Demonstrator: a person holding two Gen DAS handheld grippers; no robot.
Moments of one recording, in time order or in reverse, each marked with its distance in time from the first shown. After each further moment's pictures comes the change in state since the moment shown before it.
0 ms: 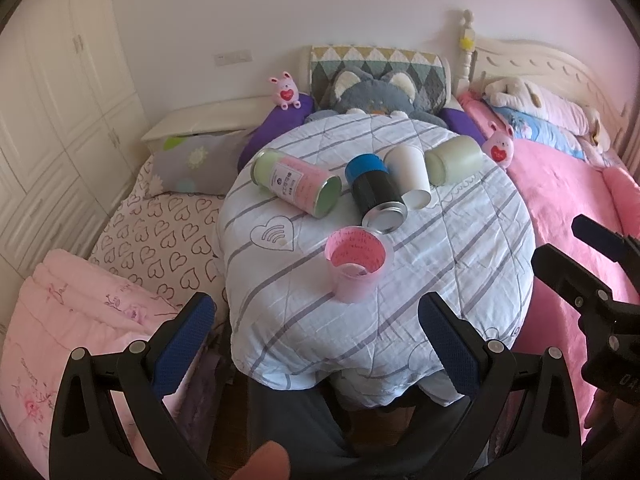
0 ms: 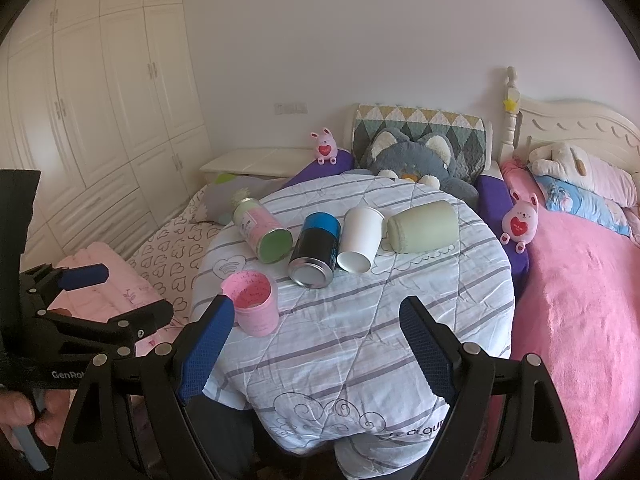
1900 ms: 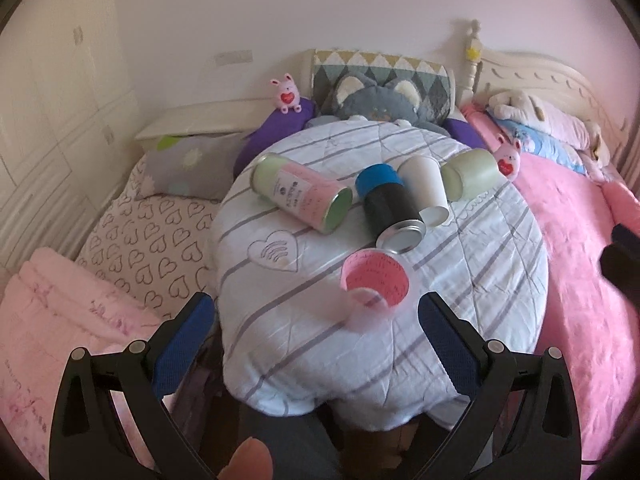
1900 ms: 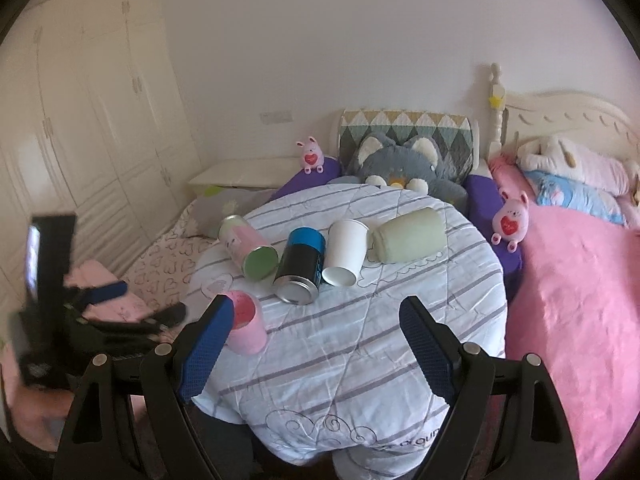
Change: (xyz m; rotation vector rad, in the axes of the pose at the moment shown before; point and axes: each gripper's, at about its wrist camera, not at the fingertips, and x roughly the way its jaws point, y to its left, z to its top) left arm 0.032 0.014 0.007 -0.035 -0.026 -0.026; right arm 0.002 -0.011 0.011 0.047 -0.024 -0.033
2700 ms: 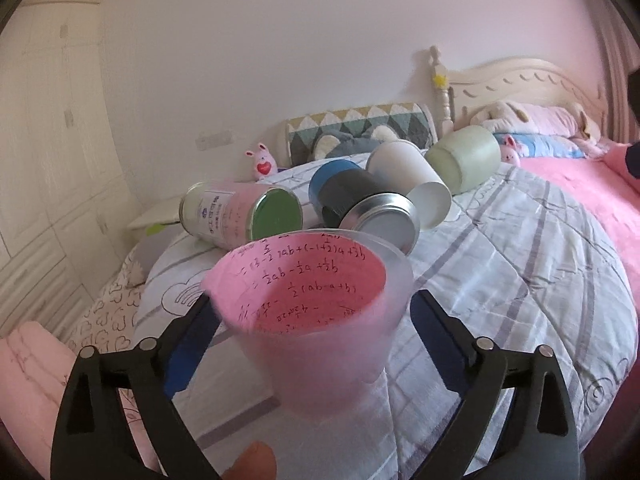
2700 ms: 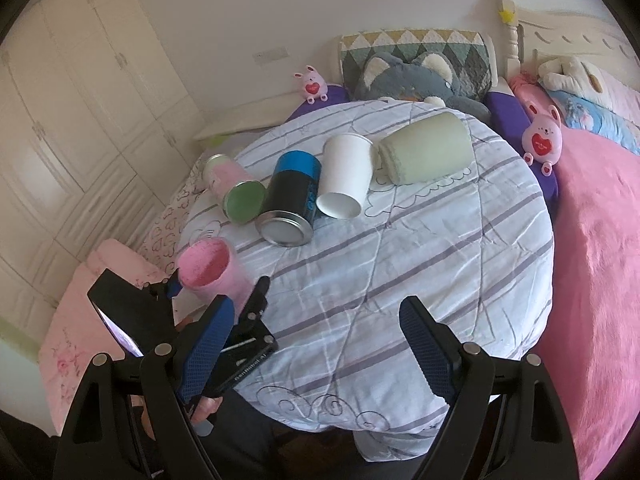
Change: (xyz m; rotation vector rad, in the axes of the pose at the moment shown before) left arm 0.123 -0.059 -0.050 0.179 -0.365 0.044; right arm 0.071 -0.038 -0.021 0.123 0.244 0.114
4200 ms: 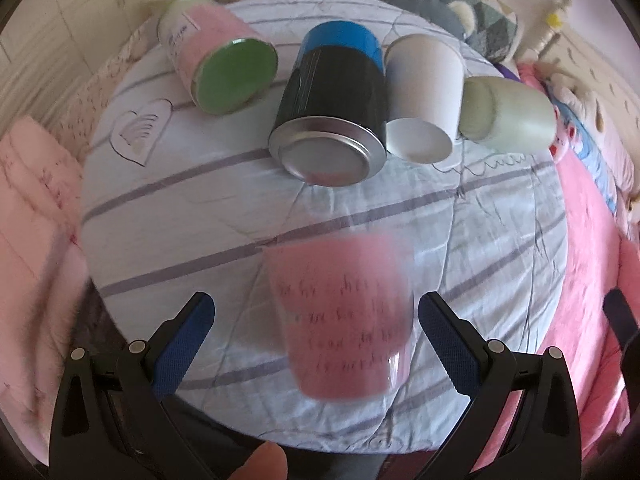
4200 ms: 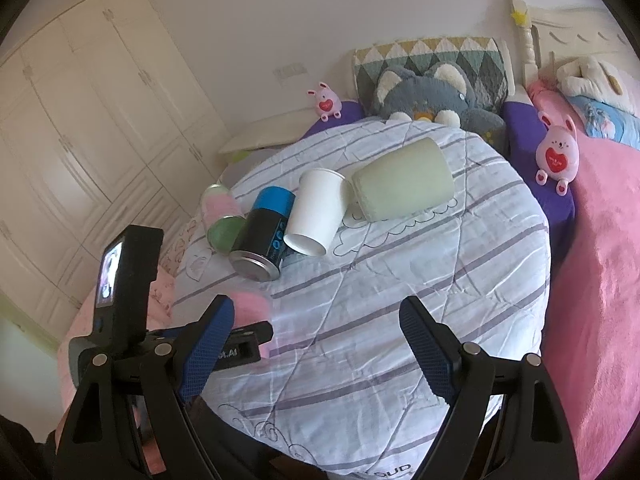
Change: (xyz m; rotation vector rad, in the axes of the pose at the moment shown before) left arm 0.044 -0.040 0.046 -0.486 0.781 -0.014; right arm 0.005 -0.078 0.034 -0.021 -0.034 0.147
